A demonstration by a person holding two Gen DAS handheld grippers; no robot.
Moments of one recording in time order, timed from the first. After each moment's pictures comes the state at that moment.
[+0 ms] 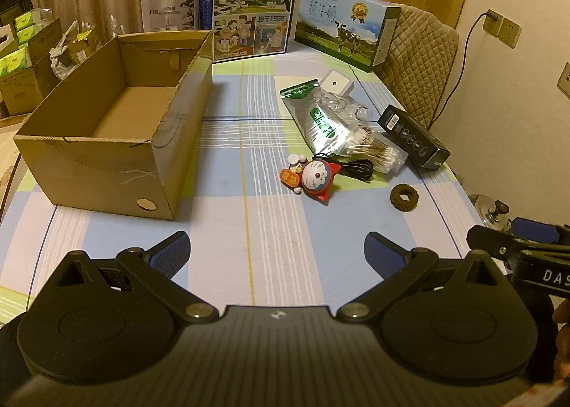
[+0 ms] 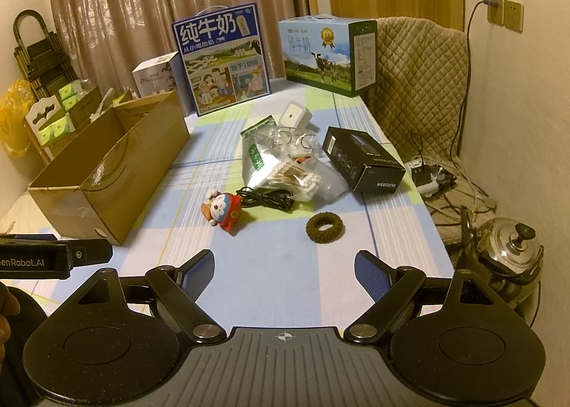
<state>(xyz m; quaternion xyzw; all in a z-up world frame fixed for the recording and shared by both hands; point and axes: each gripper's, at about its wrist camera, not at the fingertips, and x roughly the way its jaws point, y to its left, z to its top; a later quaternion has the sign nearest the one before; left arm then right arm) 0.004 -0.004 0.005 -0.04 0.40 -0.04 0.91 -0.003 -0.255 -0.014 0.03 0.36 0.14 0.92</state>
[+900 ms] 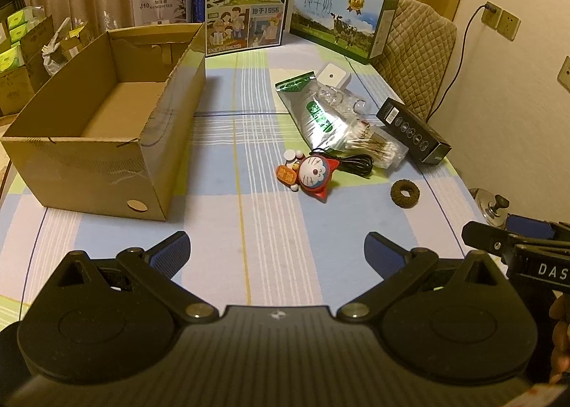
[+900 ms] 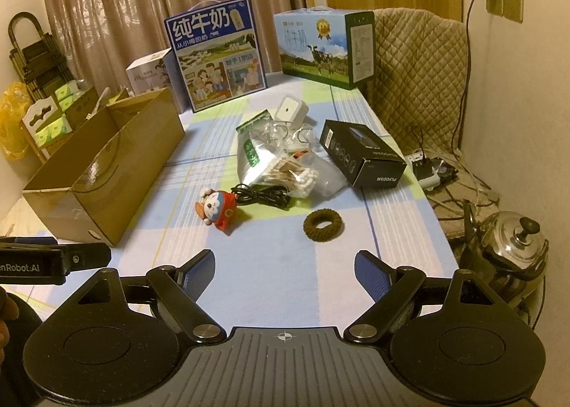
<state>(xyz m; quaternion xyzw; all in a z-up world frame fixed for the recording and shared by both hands) 0.019 -0.003 -0.006 -0.03 0.41 -0.05 0.91 0.013 -0.260 -0.028 0.04 0.37 0.14 0.92</state>
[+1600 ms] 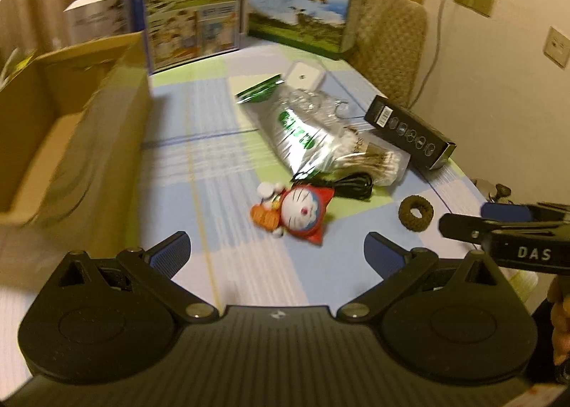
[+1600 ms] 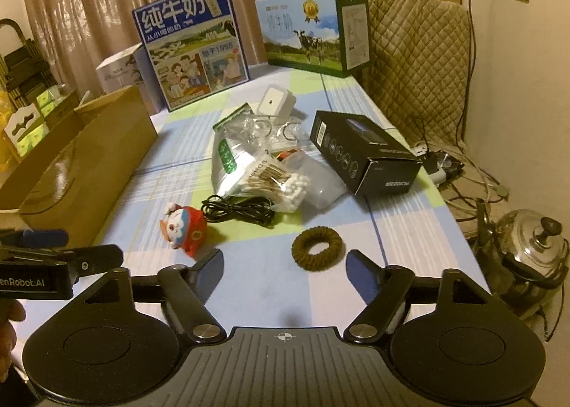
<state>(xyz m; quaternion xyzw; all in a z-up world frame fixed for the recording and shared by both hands) 0.109 -0.019 -0.055 0.01 0.39 -0.13 0.91 0.093 -0.256 -0.079 0.05 0.38 0.12 0.92</state>
